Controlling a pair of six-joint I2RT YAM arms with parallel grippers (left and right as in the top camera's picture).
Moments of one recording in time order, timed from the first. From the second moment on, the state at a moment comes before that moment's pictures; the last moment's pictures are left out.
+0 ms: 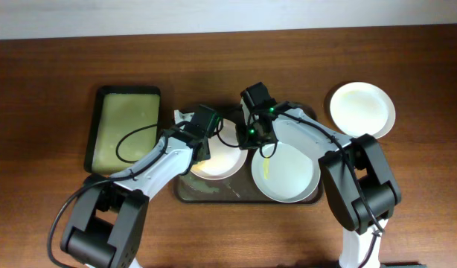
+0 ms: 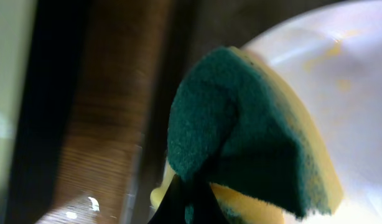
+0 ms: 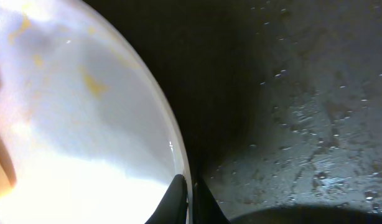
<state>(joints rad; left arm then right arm) -0.47 1.80 1.07 -0.58 -0.37 -0.58 0.46 2.04 1.34 -0.58 -0.20 0.29</state>
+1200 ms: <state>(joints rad) 0.13 1.40 1.09 -0.70 0.07 -0.36 1.06 1.68 1.50 -0.30 1.21 -0.97</state>
